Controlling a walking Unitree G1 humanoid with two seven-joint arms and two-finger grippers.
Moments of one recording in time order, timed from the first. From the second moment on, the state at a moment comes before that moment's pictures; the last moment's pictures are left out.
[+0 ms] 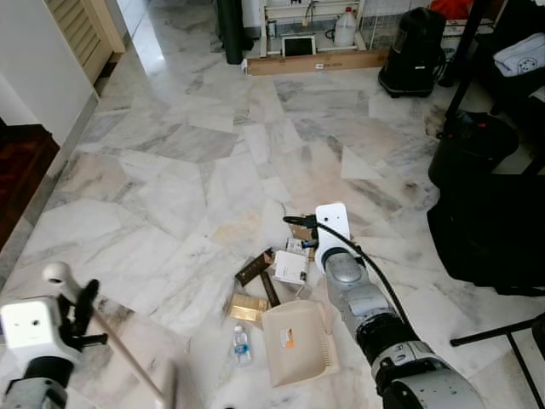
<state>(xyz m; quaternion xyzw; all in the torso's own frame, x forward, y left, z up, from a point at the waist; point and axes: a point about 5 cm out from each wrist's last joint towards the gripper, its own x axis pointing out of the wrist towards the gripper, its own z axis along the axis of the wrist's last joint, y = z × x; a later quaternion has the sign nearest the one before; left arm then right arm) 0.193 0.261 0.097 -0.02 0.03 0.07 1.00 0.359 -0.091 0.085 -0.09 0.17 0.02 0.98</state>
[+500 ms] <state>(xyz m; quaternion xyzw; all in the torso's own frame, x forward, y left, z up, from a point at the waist) 0.230 0.266 0.083 -0.01 0.00 0.10 0.99 0.360 -0.094 0.089 -0.08 0.17 0.03 0.98</state>
